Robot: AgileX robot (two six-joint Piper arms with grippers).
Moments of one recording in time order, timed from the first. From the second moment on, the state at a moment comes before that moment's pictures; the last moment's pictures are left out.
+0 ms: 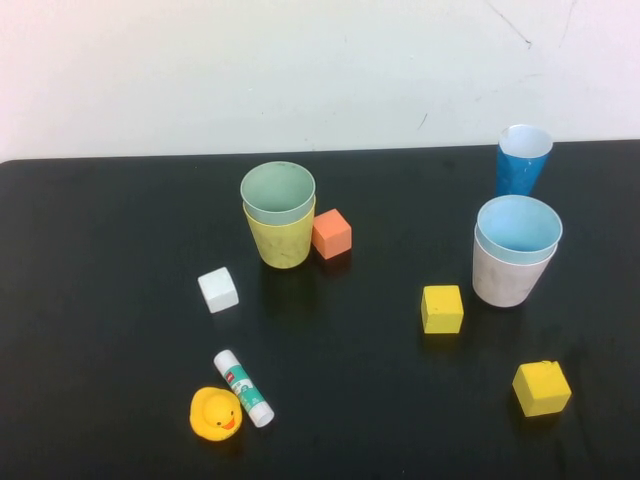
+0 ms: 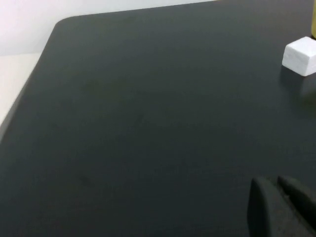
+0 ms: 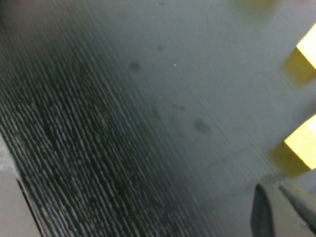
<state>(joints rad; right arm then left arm) 0.28 0.56 -0.39 0.59 0.82 -1.08 -0.05 -0.01 0.02 0.00 0.36 0.00</state>
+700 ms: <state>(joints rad) 0.23 0.49 -0.37 0.57 0.76 -1.24 -0.05 -0.01 0.02 -0.01 0.36 0.01</state>
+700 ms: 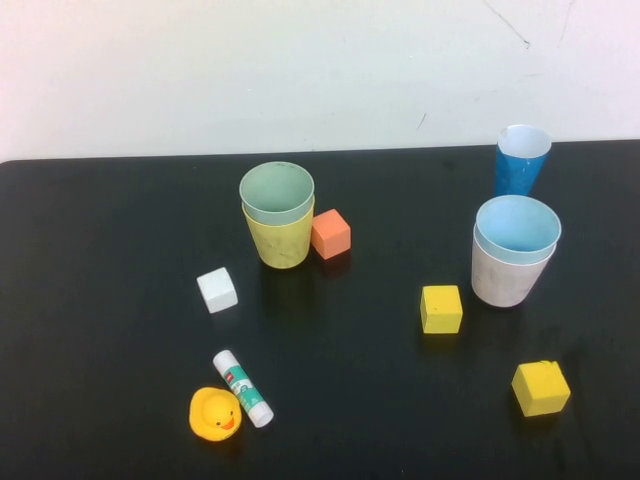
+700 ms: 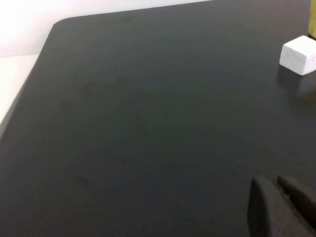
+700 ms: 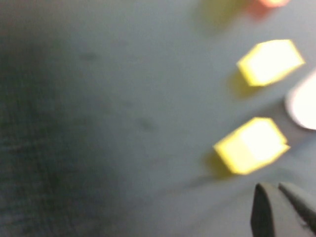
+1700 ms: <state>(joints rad) -0.08 -0.01 0.00 0.66 0.35 -0.92 -0.05 -0.01 0.02 -0.01 0.36 0.01</state>
